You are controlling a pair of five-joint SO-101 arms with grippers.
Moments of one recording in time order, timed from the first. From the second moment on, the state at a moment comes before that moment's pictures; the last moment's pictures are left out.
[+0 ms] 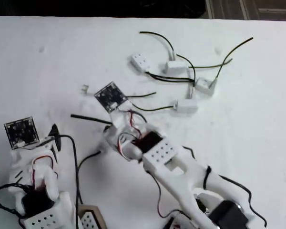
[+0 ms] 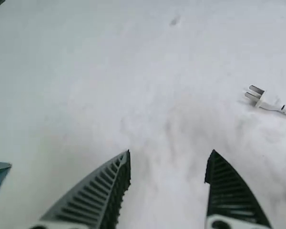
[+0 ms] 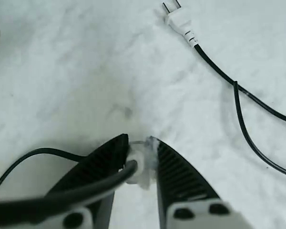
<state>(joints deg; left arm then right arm) -29.9 -104.0 88.6 57.5 -6.8 -44.8 -21.1 47.6 30.6 1.5</state>
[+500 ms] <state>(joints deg) -29.9 -104.0 89.8 56.8 -7.0 -42.5 -12.4 48.0 25.2 1.5</state>
